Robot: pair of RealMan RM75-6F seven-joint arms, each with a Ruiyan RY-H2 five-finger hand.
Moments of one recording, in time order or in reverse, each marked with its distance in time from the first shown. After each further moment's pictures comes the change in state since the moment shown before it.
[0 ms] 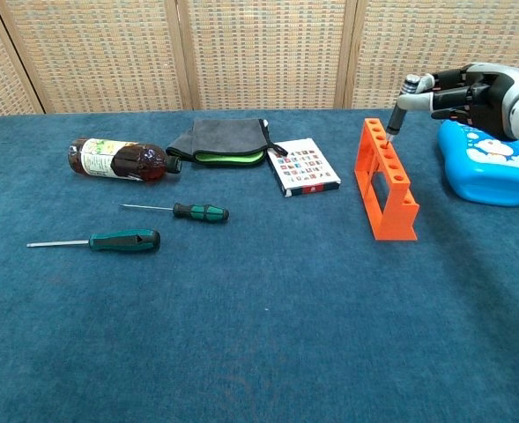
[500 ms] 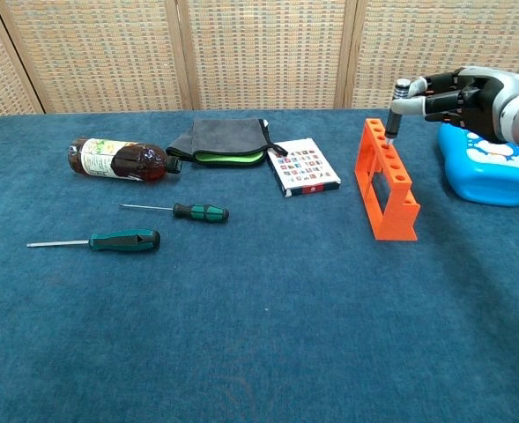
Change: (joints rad) left arm -0.003 -0.003 -0.002 0.004 -0.003 -0.004 0.002; right arm 0.018 -0.025 0.007 0.037 -0.004 -0.018 -0.002
